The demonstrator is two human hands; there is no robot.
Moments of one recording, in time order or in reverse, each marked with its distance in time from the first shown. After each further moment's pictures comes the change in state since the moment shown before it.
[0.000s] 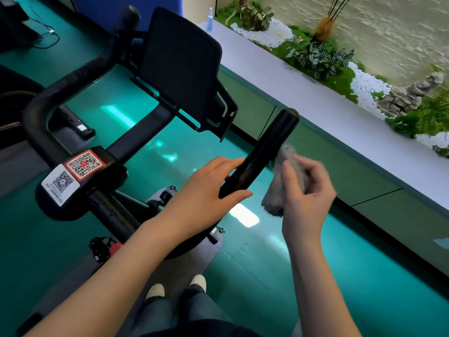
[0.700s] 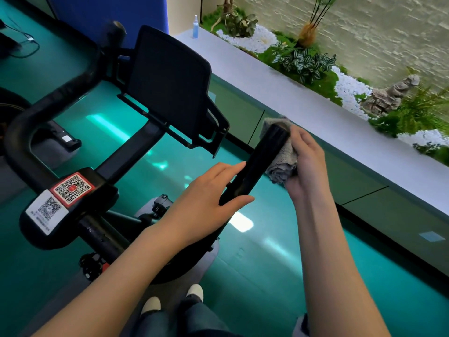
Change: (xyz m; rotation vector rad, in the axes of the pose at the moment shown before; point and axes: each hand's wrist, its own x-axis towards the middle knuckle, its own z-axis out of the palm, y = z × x) left_hand 0.019 -0.004 -0.003 -0.001 -0.048 0.061; right_hand 0.078 -0.016 0.019 0.460 -0.161 0.476
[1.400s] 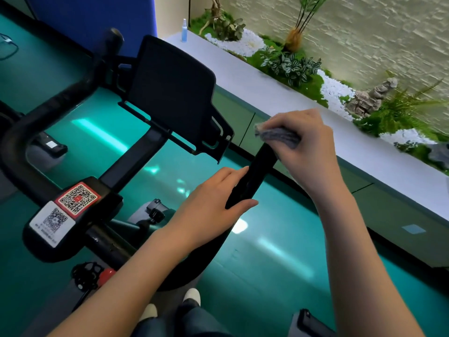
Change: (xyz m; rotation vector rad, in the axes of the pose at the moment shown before) left_hand 0.003 -0.004 -0.001 0.005 -0.030 0.054; right_hand -0.022 -0.042 0.025 -1.260 -0.236 -0.760
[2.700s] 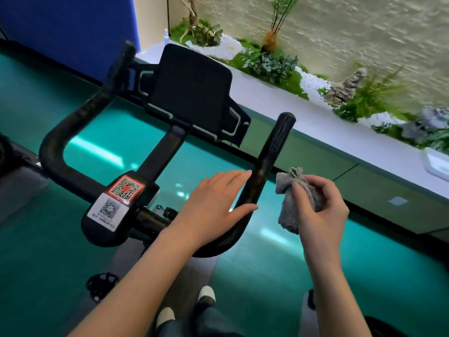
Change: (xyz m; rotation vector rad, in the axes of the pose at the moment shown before) left_hand -0.055 -0.018 -0.036 0.372 -0.075 0.210; right_hand -0.137 -0.069 0.041 0.320 0.559 0.590
